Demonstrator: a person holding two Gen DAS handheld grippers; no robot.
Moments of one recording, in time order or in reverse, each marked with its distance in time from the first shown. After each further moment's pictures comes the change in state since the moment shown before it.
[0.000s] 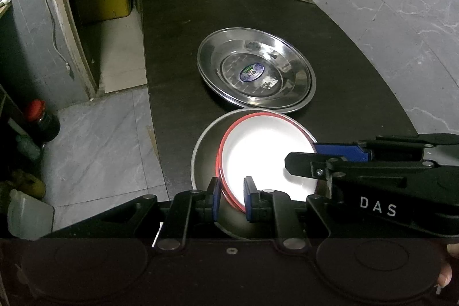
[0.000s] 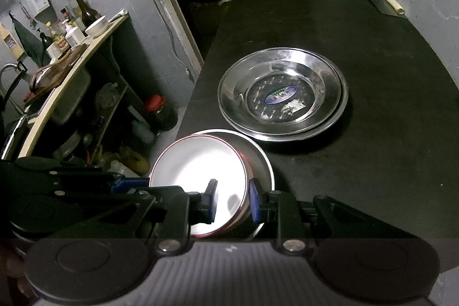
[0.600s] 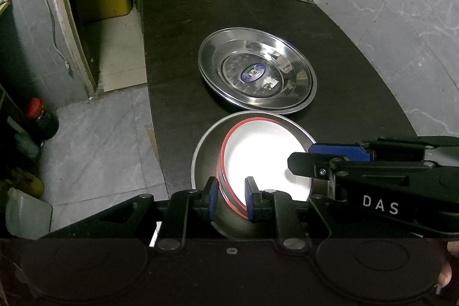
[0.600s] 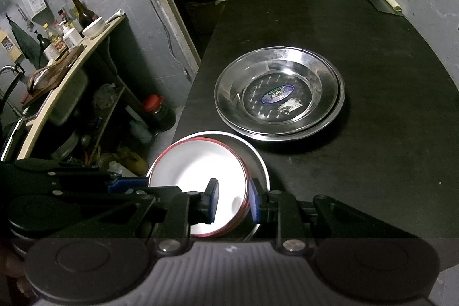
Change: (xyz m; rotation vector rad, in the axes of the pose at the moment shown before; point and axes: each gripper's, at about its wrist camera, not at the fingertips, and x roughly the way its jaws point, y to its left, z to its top) left arm 0.001 0.002 0.000 -0.009 0.001 -0.003; right arm 0.002 -0.005 0.002 0.009 0.003 -0.003
